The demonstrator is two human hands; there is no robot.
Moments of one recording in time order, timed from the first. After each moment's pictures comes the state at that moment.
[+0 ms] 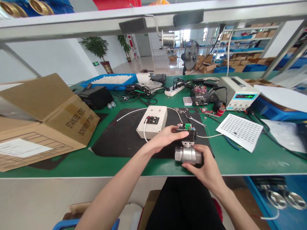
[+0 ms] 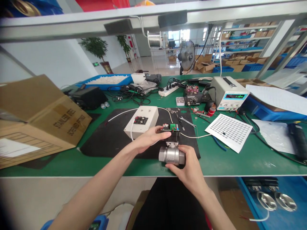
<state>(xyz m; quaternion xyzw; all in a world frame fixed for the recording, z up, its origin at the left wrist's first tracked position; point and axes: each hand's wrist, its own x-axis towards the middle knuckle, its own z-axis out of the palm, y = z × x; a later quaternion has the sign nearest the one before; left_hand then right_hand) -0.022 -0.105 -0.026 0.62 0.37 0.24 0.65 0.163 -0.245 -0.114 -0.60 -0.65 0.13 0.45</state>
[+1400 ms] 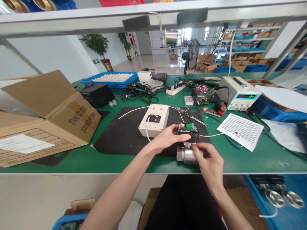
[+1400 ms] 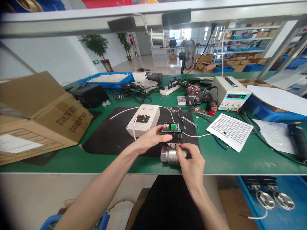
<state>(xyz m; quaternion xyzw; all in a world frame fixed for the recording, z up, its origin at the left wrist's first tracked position) -0.029 -0.111 -0.039 0.60 0.33 0.28 0.67 0.139 -0.239 -0.093 -0.65 -0.48 0.14 0.57</state>
